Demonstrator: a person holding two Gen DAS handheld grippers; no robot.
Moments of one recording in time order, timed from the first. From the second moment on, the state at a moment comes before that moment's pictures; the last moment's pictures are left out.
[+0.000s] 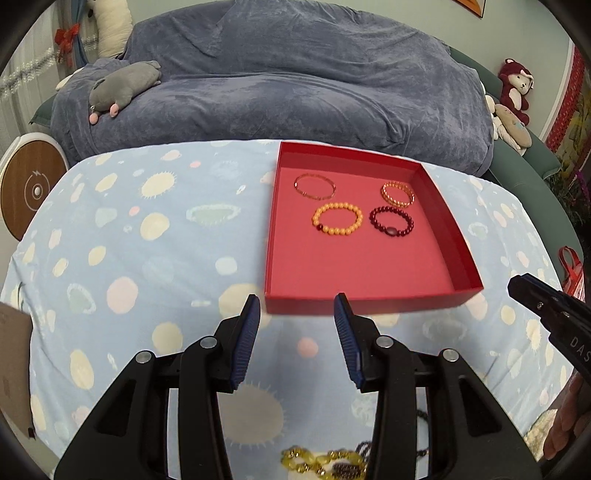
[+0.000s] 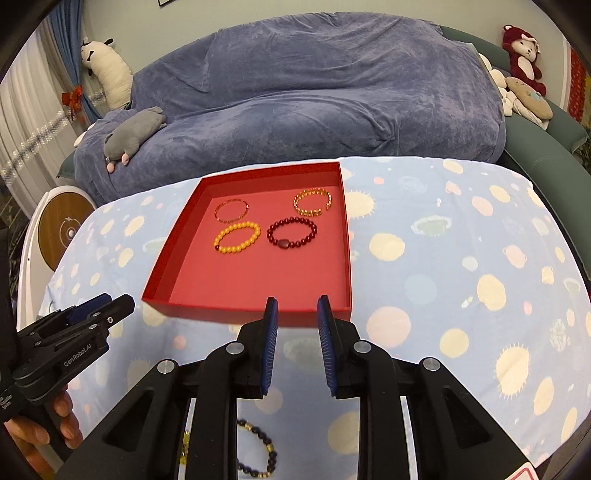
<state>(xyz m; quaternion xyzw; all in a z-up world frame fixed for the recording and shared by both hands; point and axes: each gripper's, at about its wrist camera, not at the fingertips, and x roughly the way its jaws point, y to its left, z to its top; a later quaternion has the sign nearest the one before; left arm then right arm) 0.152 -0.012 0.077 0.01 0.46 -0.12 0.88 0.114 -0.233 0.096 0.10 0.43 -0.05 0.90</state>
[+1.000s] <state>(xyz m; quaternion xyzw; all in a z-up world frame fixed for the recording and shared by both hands) 0.035 0.018 0.008 -0.01 0.50 -0.10 0.86 0.037 -0.178 0.000 0.09 0.51 -0.03 0.85</state>
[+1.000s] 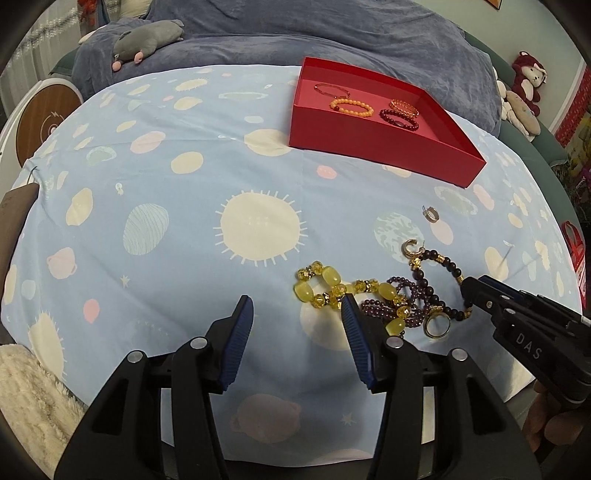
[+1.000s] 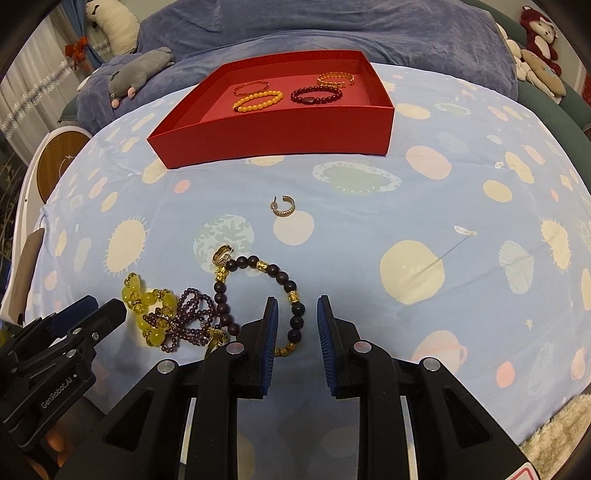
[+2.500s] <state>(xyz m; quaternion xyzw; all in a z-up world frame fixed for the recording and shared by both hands) 0.035 0.009 0.013 -0.01 0.48 -0.13 0.86 -0.005 -0.198 0.000 0.11 0.52 -0.03 0.85</state>
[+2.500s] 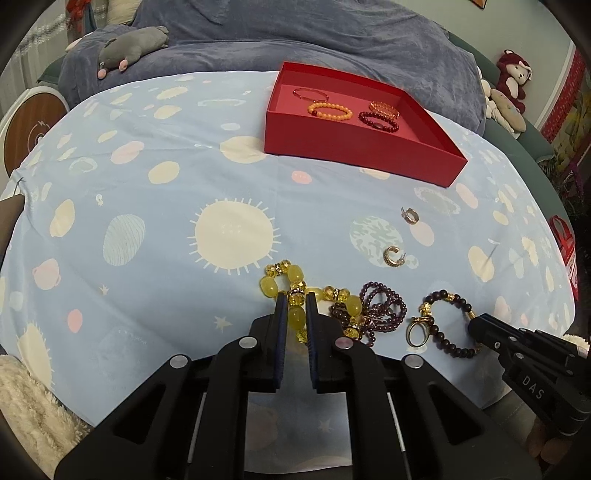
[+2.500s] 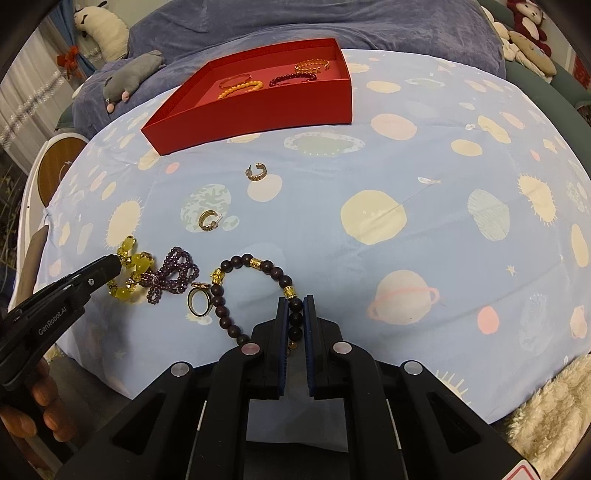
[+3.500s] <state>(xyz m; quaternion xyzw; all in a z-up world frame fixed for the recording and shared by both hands) 0.033 0.026 0.078 -0.04 0.44 -0.14 0.88 -0.013 -0.205 0.072 0.14 0.44 -0.02 0.89</state>
